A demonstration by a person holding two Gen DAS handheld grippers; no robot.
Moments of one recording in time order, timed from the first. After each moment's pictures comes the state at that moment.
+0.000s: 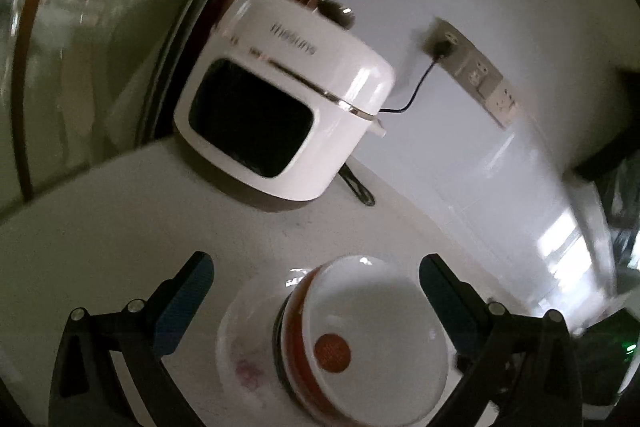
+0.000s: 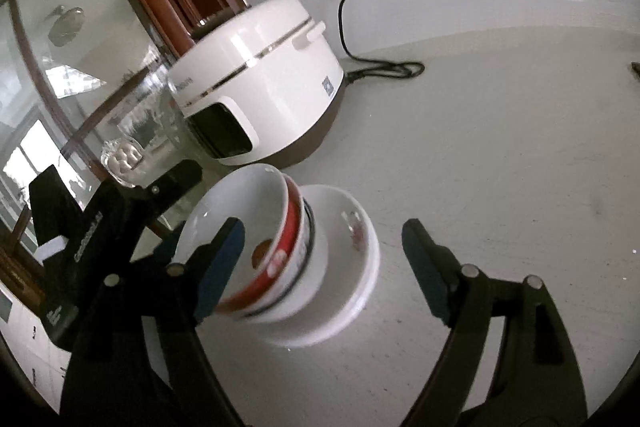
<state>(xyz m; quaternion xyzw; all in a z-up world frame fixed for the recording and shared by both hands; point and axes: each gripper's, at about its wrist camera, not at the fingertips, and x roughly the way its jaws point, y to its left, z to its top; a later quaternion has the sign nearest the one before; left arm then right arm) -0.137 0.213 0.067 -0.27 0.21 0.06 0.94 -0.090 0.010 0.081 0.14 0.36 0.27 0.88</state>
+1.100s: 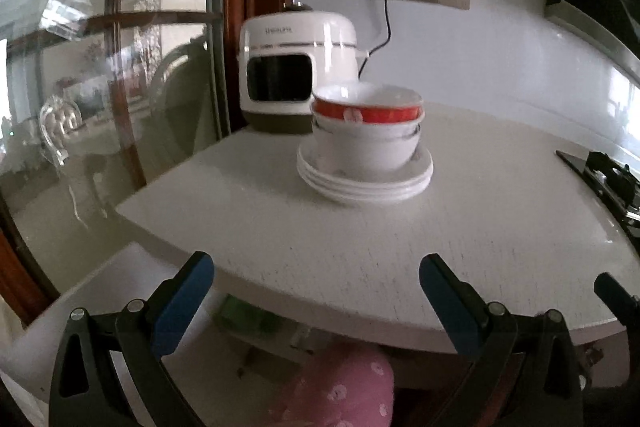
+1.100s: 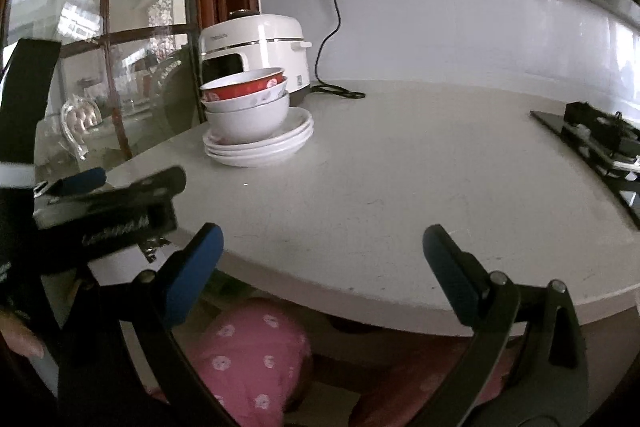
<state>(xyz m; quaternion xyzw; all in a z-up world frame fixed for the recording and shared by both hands) -0.292 0.110 0.006 -0.04 0.25 0.16 0.95 -0.301 -0.047 0.020 -0.01 0.22 0.17 0.96</state>
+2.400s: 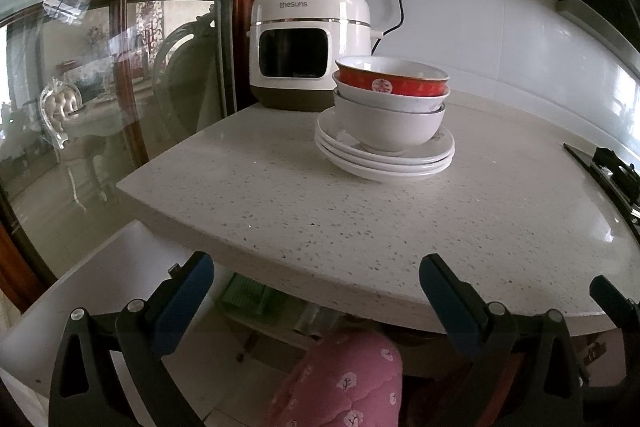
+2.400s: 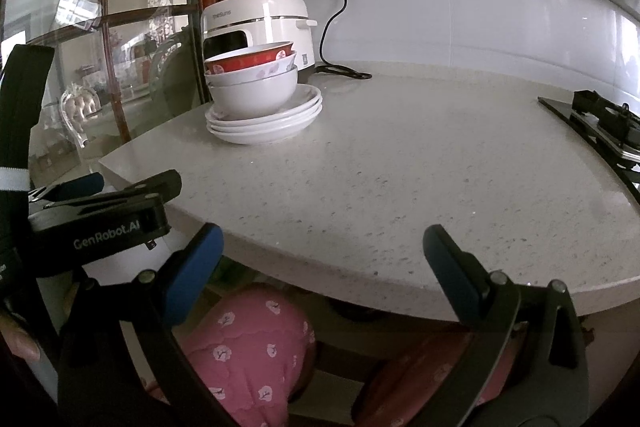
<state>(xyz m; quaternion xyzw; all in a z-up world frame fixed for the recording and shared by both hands) -0.294 0.129 -0.008 -0.05 0.27 0.17 0.95 -0.298 -0.025 0.005 -0.02 0.25 0.18 0.95</state>
